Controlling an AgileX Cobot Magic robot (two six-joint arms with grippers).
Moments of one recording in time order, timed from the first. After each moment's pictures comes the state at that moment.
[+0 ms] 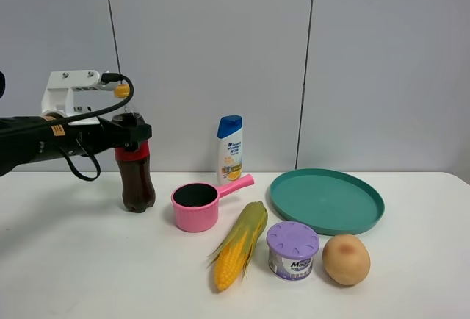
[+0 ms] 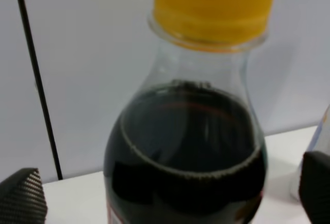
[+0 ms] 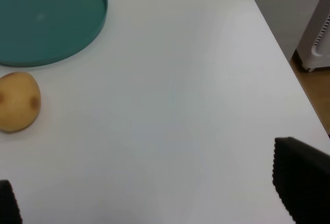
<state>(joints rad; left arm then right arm) -0.16 1.92 -0.83 0.22 -0.82 -0.25 0.03 0.00 -0.49 -0.06 1.07 0.00</state>
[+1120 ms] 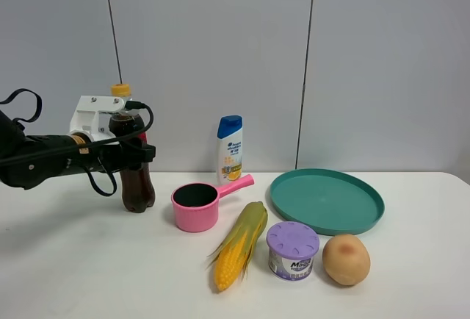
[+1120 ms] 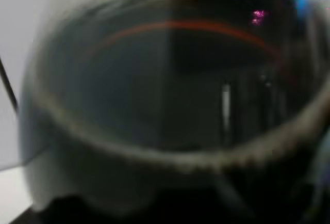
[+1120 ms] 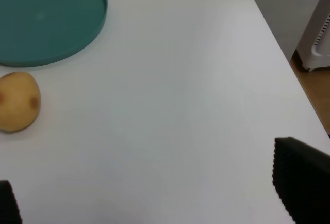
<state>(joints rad) -0.16 2.09 -0.97 0.28 -0.78 -0.25 0.03 0.00 -0.49 -0.06 1.07 0.00</state>
